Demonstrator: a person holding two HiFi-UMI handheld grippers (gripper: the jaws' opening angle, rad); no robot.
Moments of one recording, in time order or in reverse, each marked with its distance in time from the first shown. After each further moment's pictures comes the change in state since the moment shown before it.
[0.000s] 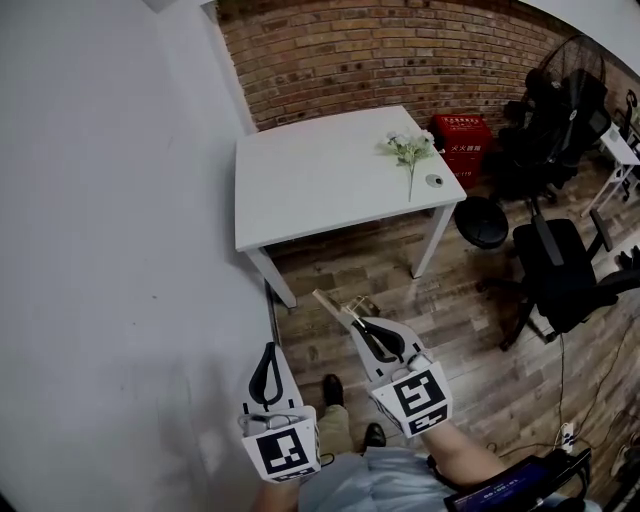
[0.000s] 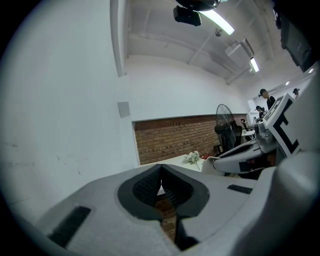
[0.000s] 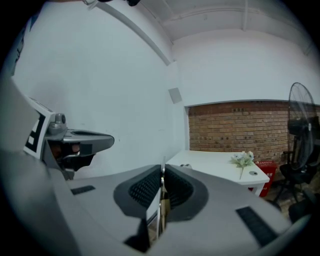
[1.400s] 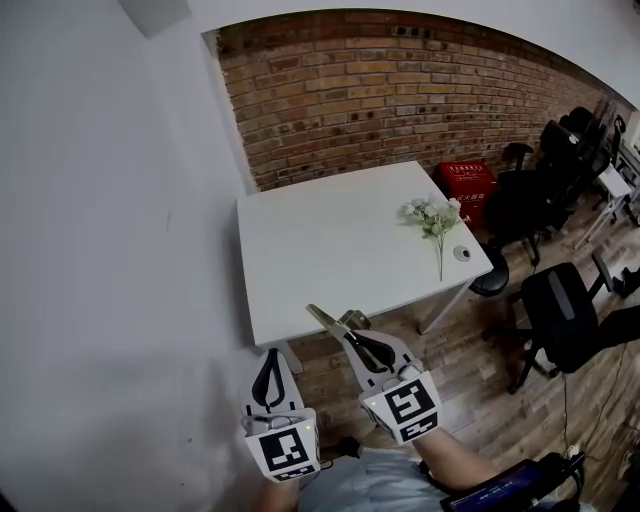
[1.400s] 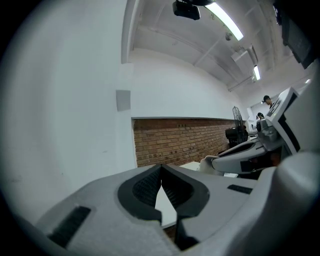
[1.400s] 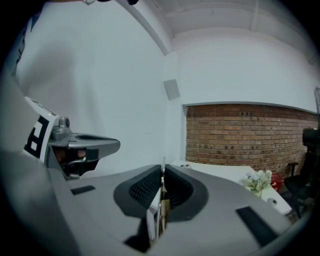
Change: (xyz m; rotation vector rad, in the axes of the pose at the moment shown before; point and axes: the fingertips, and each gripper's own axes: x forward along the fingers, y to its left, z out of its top) left arm 0.239 0.132 0.010 -0.002 -0.076 -0.072; right arm 0.242 -0.058 0.081 -0.041 -0.026 -0.065
